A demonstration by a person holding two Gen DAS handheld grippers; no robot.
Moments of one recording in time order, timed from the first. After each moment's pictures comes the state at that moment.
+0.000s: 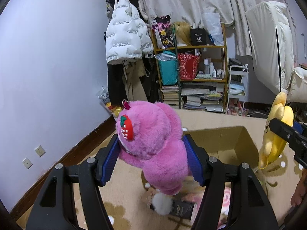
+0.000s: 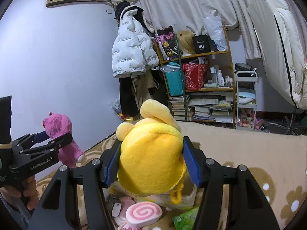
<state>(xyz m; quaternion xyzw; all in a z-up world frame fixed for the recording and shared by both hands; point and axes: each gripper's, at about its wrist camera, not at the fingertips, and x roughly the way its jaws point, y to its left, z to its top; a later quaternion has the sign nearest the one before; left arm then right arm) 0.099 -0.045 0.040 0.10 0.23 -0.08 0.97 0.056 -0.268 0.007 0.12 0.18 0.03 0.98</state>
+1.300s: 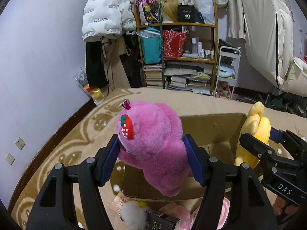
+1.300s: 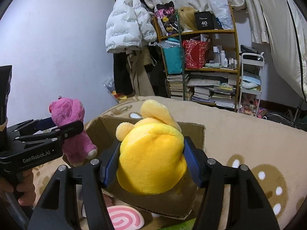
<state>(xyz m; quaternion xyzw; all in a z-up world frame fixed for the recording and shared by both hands) 0.168 -0.094 -0.030 0.09 0.31 -0.13 0.94 0.125 -0.275 -0.060 0.10 0.26 0.03 0.96</state>
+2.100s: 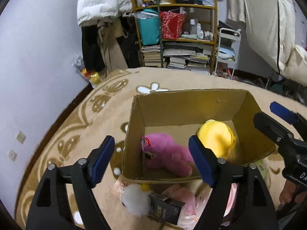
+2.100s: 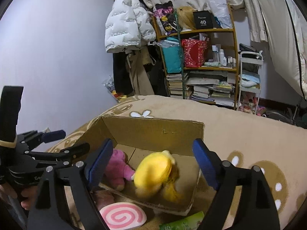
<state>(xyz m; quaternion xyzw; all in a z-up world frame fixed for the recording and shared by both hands) 0.173 -0.090 -0.048 0.10 0.37 -0.13 0.91 0.116 -0.279 -0.053 0.12 0.26 0.03 0.96</state>
